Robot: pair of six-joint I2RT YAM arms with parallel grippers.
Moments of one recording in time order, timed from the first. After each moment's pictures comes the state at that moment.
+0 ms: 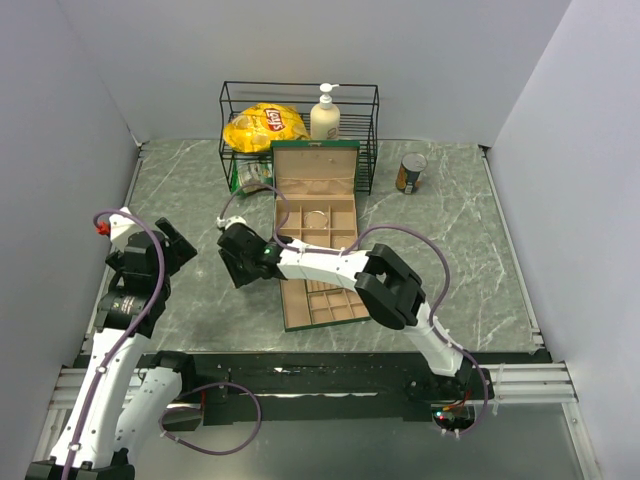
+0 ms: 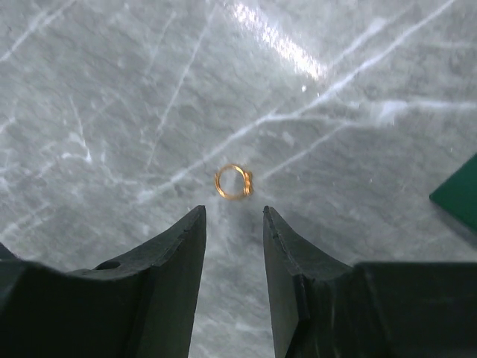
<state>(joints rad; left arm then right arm) -0.13 0.66 0.78 -0.65 -0.47 -0.62 1.09 2.25 1.82 -0.44 0.12 0.47</state>
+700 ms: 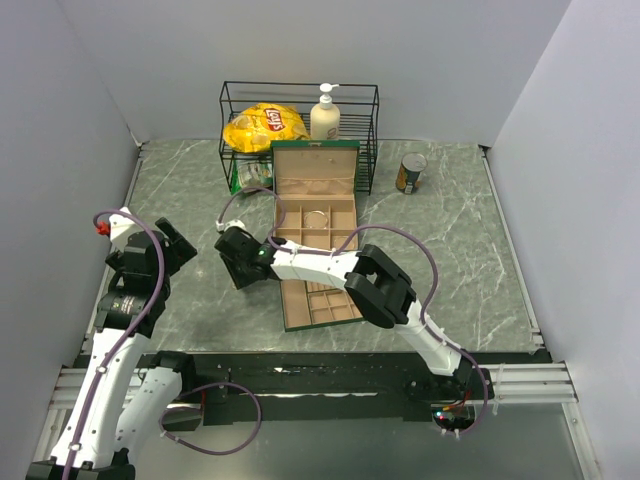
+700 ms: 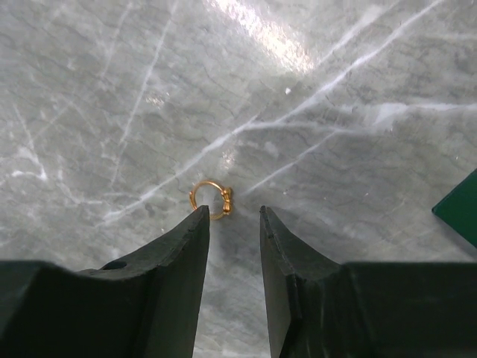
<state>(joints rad) -0.13 0.66 0.78 -0.65 -0.46 -0.62 1.09 2.33 1.89 -0.49 0.16 0.47</state>
